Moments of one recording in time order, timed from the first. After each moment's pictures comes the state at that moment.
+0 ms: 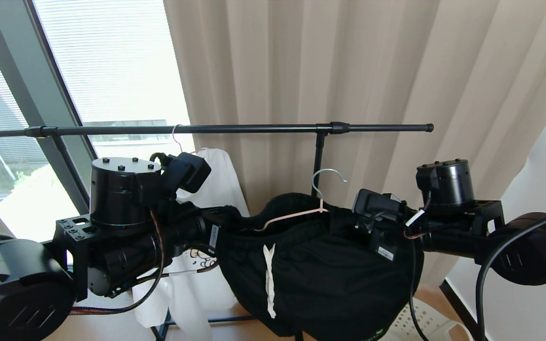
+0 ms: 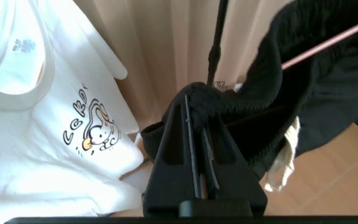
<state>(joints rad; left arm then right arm) -0.58 1.65 -0.72 -0.55 0.09 0.04 0.40 1.83 -0.84 -0.41 0.17 -0.78</state>
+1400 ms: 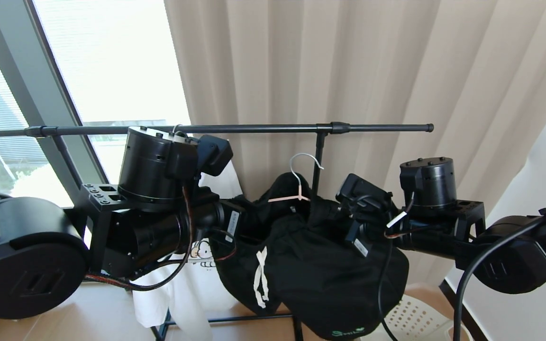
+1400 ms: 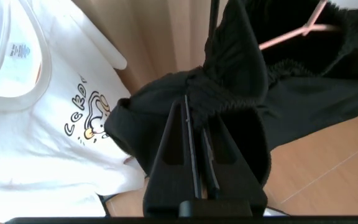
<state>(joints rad) -0.68 1.66 -0.96 -0.22 0.25 -0.01 0.51 1.86 -0.86 -0.52 0.16 -0.51</state>
